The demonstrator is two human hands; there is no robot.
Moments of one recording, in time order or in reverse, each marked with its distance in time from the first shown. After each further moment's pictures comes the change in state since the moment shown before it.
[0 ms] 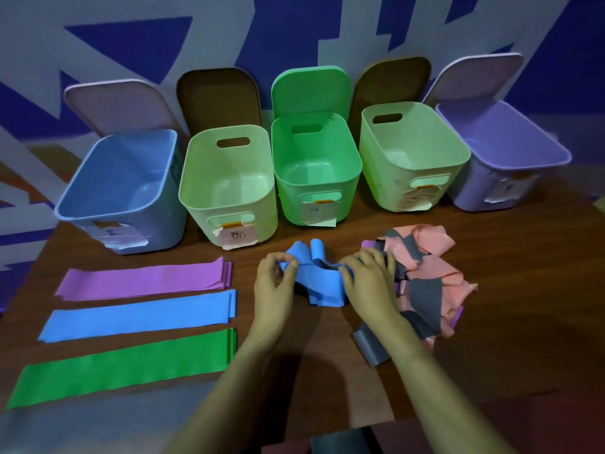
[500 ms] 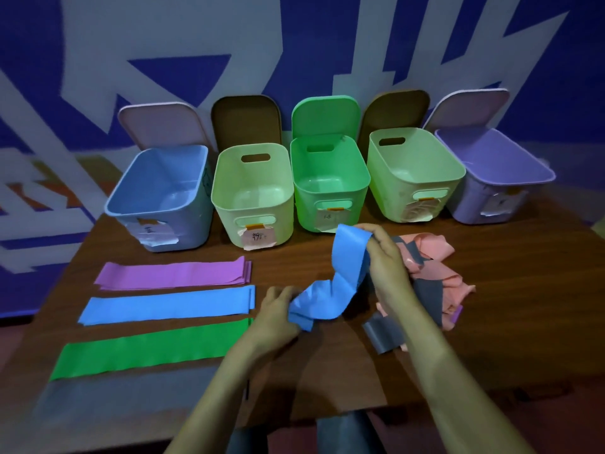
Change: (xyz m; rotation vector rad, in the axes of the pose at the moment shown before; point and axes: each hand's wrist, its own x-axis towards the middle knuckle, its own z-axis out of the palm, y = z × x) left_hand -0.035 0.002 -0.061 0.676 -0.545 0.003; right_hand -0.003 -0.047 -0.068 1.161 0.007 0.270
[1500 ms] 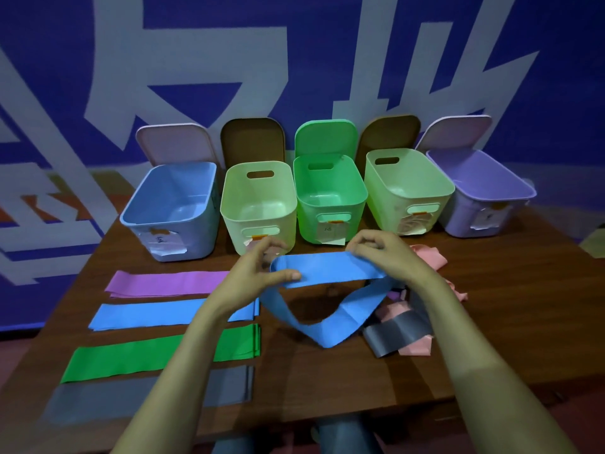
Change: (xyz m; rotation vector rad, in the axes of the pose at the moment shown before) left_hand -0.007 0.027 -0.089 -0.496 0.118 0.248; right_hand 0.022 -0.039 -0.029 -0.546 -0.420 -0.060
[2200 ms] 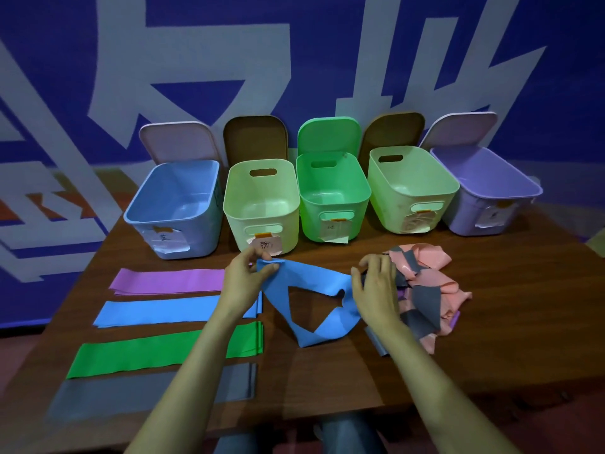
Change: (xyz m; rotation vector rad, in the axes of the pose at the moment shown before) left_hand 0.003 -0.033 0.006 0.023 0.363 -0.129; right_hand -0.018 0.043 0.082 -0.384 0.592 0.008
